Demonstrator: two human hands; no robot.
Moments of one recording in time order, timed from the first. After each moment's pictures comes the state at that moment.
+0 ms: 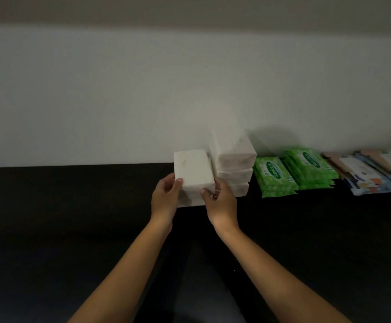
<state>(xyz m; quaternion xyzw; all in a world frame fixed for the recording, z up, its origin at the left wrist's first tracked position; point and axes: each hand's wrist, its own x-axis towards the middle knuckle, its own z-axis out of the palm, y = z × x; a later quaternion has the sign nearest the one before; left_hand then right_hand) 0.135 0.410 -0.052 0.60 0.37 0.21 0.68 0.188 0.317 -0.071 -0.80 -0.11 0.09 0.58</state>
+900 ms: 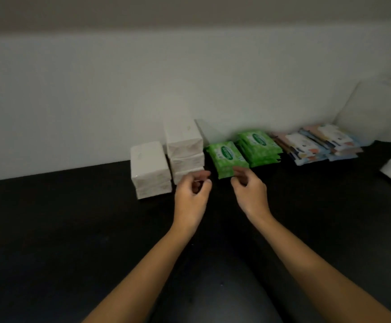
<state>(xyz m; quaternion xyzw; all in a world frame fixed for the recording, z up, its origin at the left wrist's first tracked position) 0.143 0.273 -0.039 0.74 0.16 0.23 0.61 0.214 0.163 -0.049 -0.83 -0.08 -0.03 0.54</state>
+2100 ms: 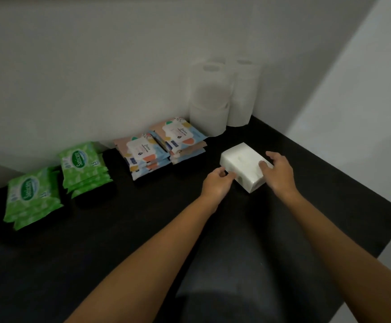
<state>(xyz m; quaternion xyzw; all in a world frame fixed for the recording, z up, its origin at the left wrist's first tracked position) 0.386 -0.136 -0.050 0.76 0.11 -0.17 0.62 0.418 -0.282 -0.065 -0.89 0.13 -0.08 0.43</state>
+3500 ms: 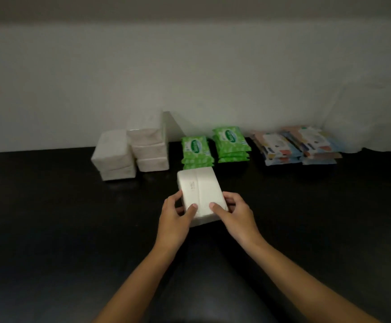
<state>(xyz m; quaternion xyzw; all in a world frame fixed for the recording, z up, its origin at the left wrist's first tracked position) 0.131 0.150 -0.062 0.73 0.33 0.14 0.59 0.210 0.040 -0.073 -0.80 -0.12 0.16 0.56</state>
